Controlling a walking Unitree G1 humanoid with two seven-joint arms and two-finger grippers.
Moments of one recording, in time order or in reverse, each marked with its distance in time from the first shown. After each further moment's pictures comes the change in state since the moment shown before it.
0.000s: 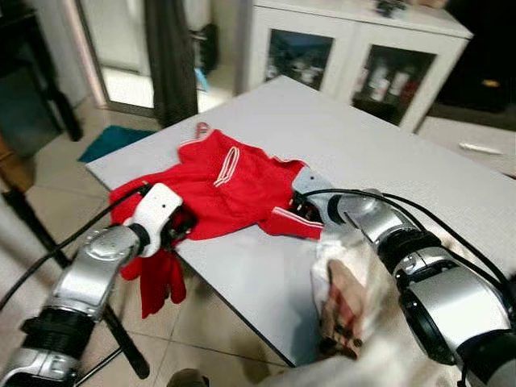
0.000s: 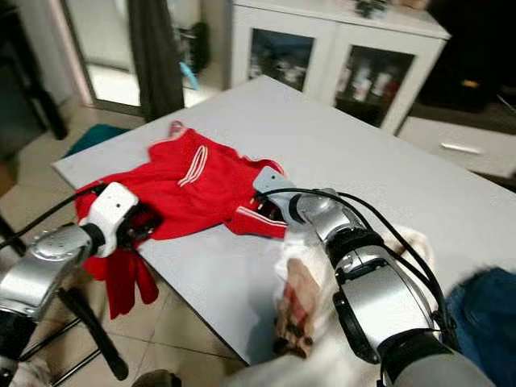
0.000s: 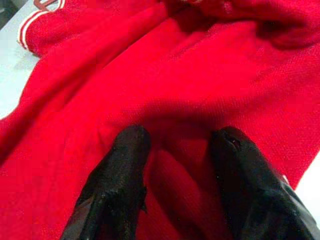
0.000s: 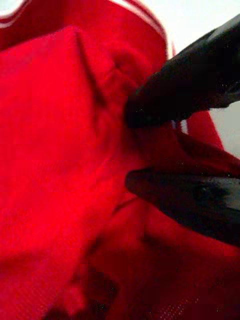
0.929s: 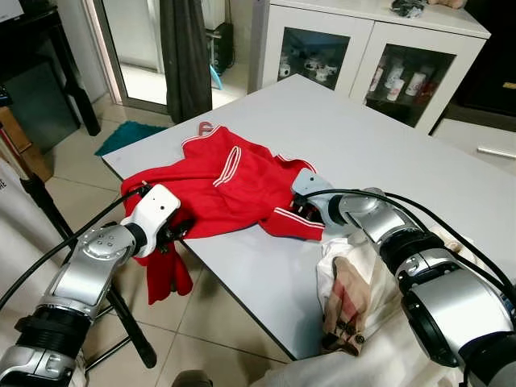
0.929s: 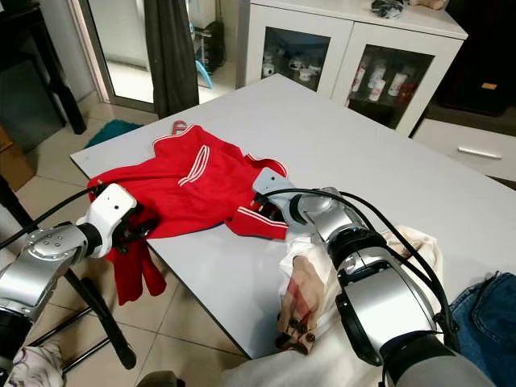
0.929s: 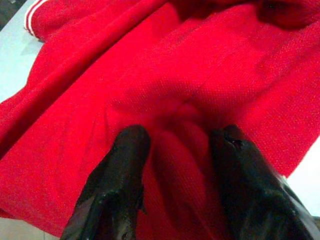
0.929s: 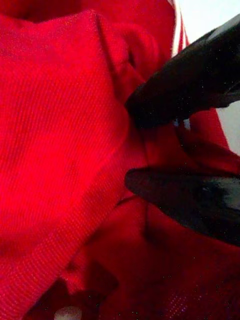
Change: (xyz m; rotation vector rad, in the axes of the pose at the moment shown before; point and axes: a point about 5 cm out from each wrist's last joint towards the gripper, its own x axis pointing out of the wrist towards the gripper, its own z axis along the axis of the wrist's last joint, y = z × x) left arm -0.002 0.003 -0.001 0.042 0.017 -0.012; right arm -0.001 0.002 0.001 -0.019 -0.009 0.060
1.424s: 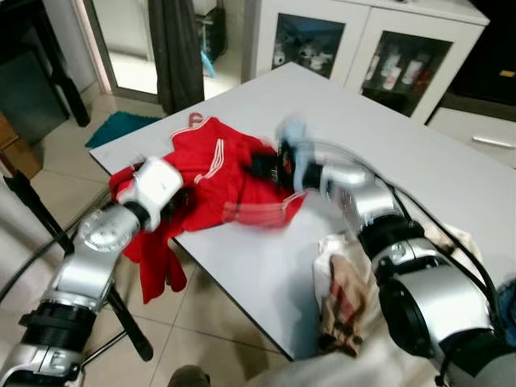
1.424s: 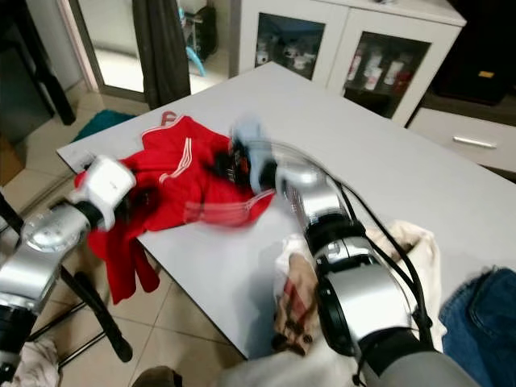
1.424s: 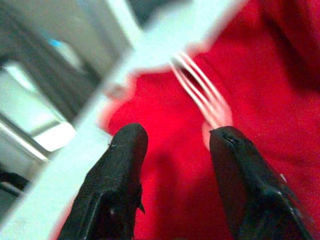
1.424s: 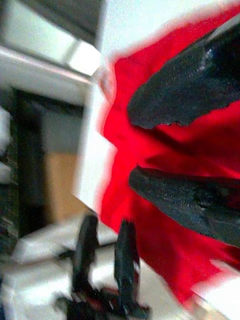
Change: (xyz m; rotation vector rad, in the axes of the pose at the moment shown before) left arm -0.013 0.020 0.051 0.079 -0.318 0.291; right arm -0.016 -0.006 0.098 0.266 -0.669 0.094
